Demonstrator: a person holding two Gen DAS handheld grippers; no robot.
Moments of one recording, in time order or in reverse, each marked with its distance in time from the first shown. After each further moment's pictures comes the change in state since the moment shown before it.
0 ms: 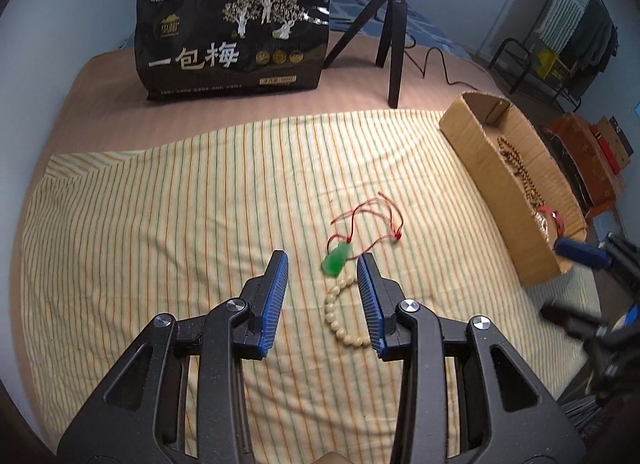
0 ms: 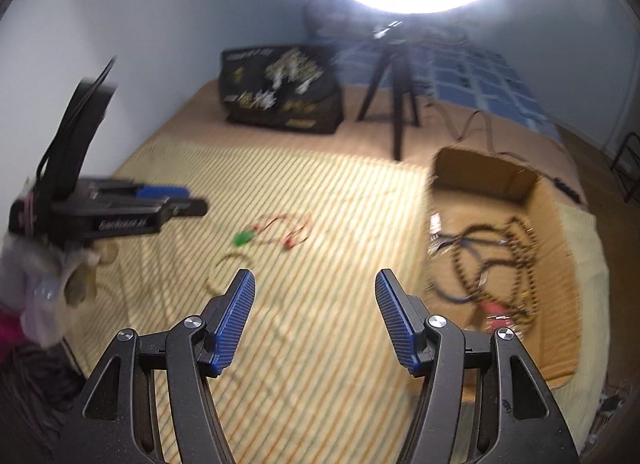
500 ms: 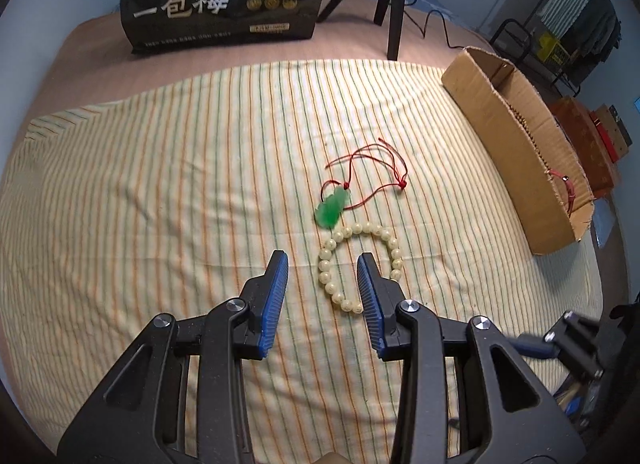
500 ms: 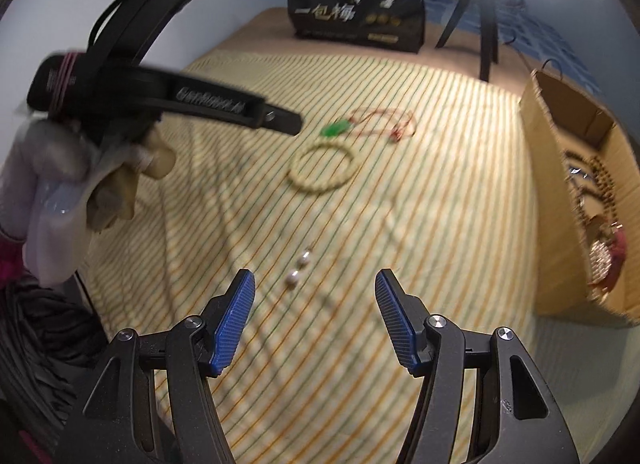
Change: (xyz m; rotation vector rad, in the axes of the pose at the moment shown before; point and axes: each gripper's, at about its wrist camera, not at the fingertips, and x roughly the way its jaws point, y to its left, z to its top) left arm 0.029 -0.004 -0.026 -0.008 0.092 -0.021; right arm 0.041 0.059 -0.066 -0.052 0.145 0.116
